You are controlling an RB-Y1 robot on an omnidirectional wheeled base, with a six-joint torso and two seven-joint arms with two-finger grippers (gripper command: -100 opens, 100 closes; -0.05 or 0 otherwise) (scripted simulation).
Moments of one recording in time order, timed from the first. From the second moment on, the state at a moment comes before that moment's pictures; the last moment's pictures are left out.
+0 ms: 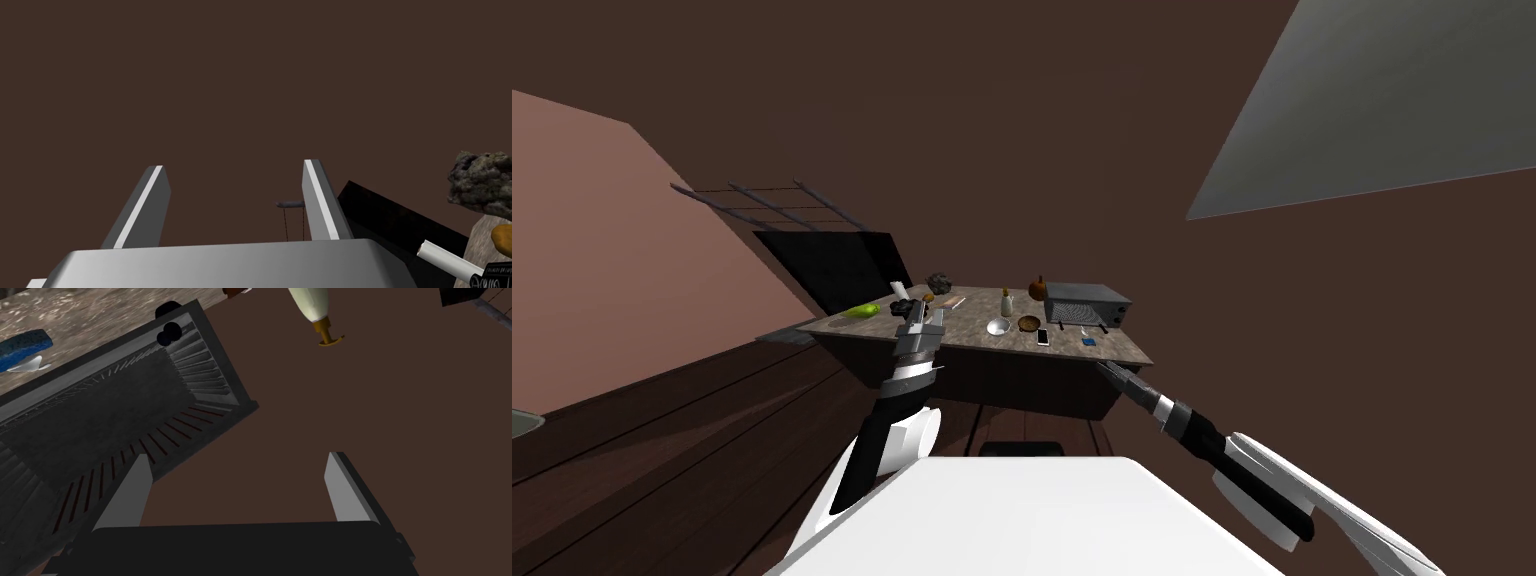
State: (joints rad) left arm 0.49 -0.05 -0.01 -2.38 -0.03 -0.35 0.10; right arm 0.61 -0.92 -0.02 -1.86 0.30 -0.51 0.03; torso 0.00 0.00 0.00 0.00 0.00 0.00
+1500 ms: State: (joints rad) left arm 0.49 -0.05 -0.01 -2.38 -0.03 -0.35 0.10; right arm 0.74 -1.35 0.02 -1.58 0.44 -0.55 0.07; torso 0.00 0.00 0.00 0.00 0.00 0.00
